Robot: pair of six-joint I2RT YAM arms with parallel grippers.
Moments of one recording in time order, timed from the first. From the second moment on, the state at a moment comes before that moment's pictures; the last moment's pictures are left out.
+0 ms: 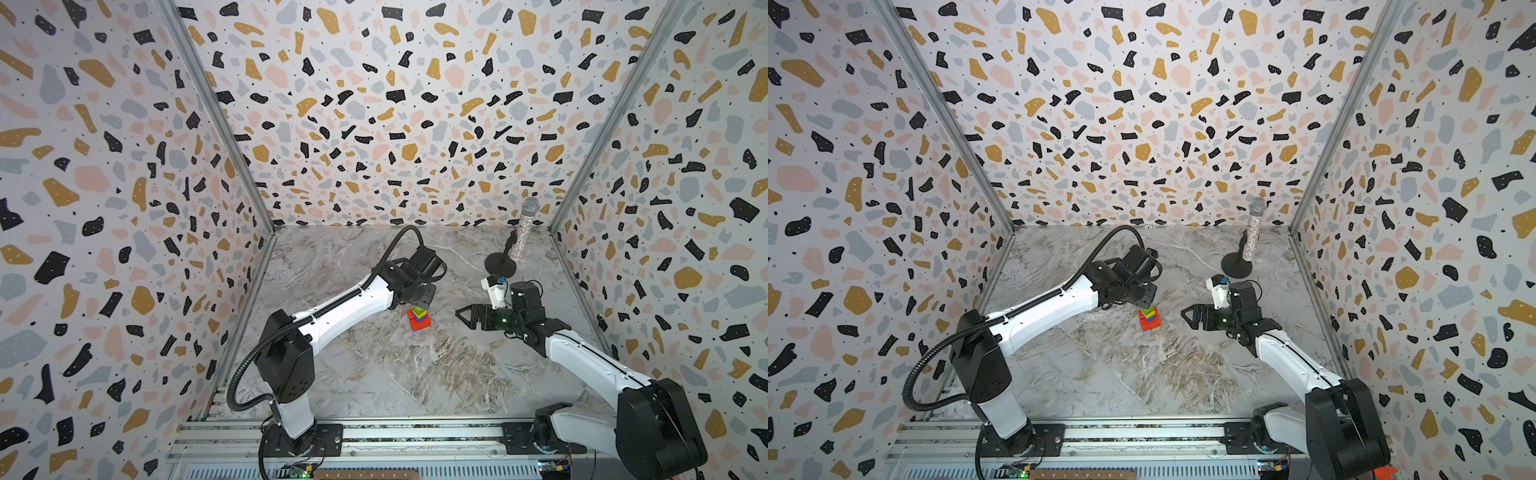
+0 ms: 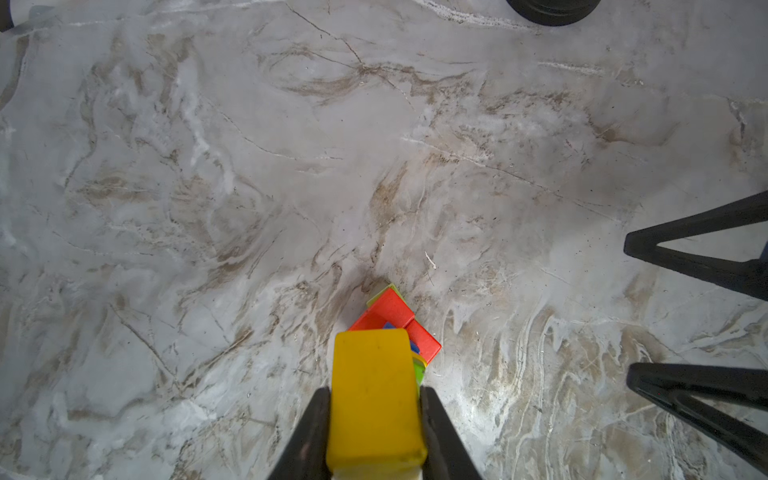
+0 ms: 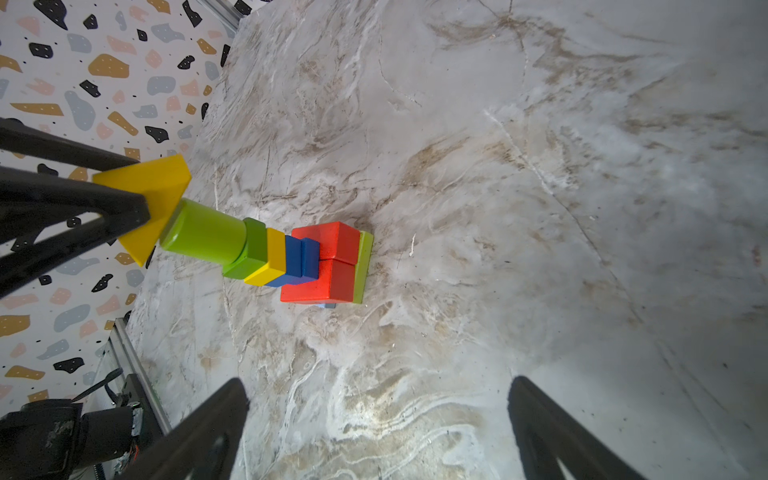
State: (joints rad) left arm -0.82 1.75 1.56 -0.81 -0.16 -0.29; right arm 0.29 1.20 0.60 -0.12 -0.53 0.34
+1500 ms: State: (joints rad) left arm -0.82 1.75 1.56 -0.81 -0.14 -0.30; right arm 0.29 1.20 0.60 -0.12 -0.53 0.34
